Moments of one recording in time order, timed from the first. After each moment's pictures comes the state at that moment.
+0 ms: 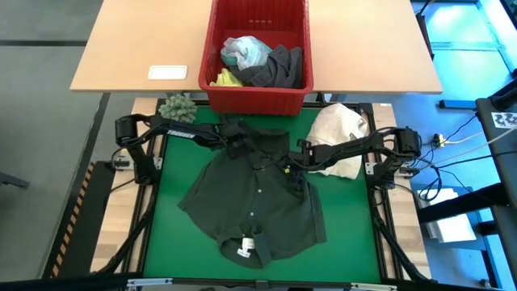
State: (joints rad) left arm 0.32 1.74 0.96 -0.18 -0.60 0.09; right arm -0.05 1.75 0.91 -0.43 0.29 0.08
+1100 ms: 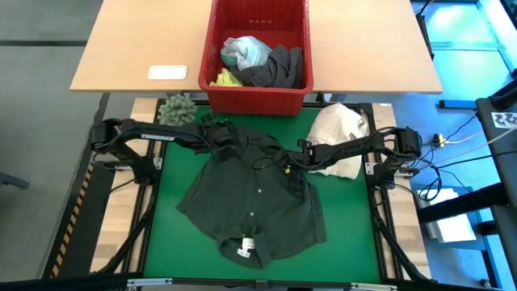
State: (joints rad) left arm 0.21 1.48 0.96 -0.57 -0.69 -0.06; right arm -0.05 1.75 0.91 -0.45 0.27 0.07
